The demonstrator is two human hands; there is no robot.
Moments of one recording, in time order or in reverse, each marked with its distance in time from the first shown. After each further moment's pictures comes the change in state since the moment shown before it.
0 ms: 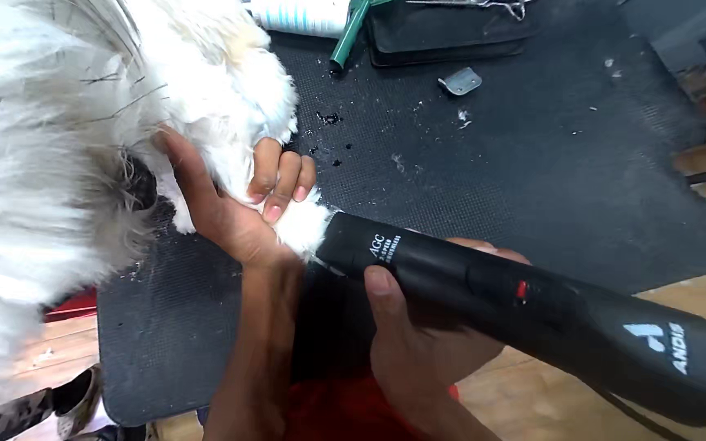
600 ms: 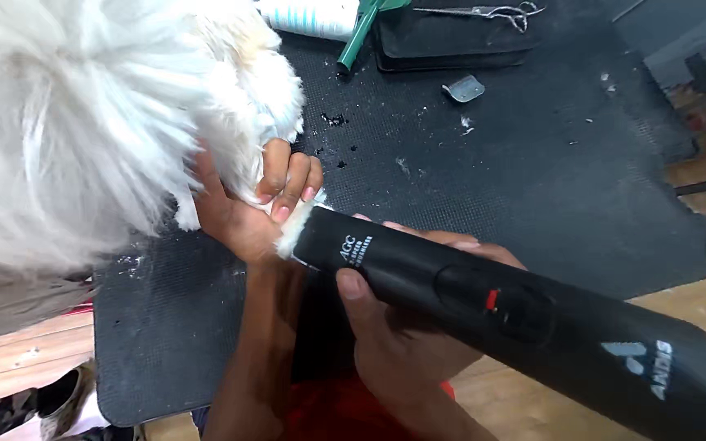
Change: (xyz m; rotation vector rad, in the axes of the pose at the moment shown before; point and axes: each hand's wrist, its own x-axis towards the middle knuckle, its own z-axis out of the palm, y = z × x) left_hand 0.000 0.006 -0.009 -0.040 -0.088 -0.040; right_hand 0.001 -0.003 0.013 0.020 -0.100 -0.044
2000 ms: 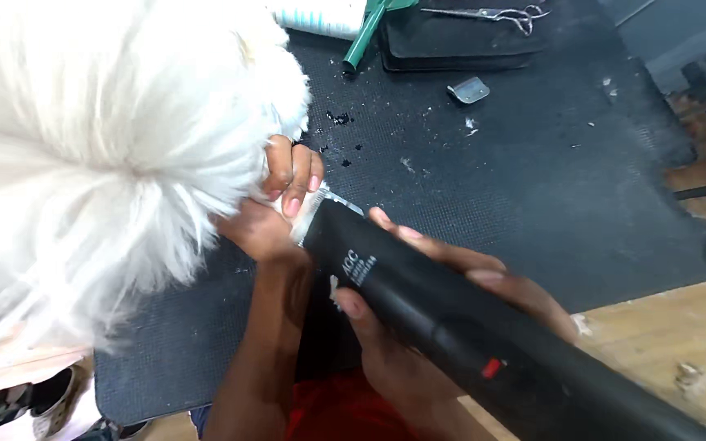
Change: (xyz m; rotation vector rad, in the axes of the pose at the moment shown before) left_hand -0.008 -0.003 0.002 0.078 -0.021 0.092; right_hand -0.002 0.011 -0.007 0.075 -0.016 -0.204
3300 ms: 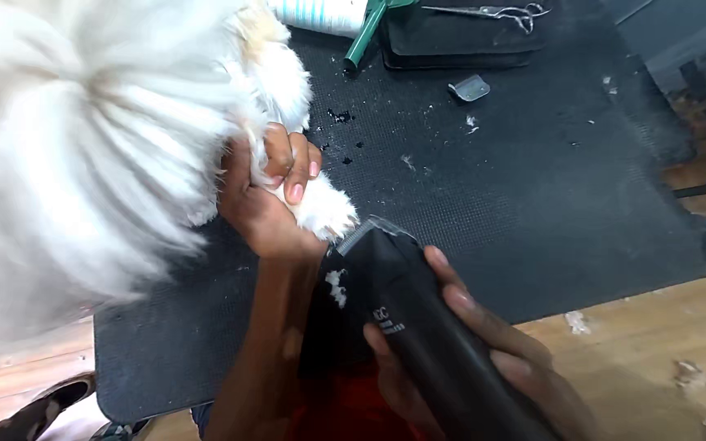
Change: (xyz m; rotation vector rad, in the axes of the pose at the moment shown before) left_hand -0.005 -0.003 0.015 0.149 0.133 0.032; right_hand -0.020 -0.017 -0.040 -0.216 -0.145 -0.150
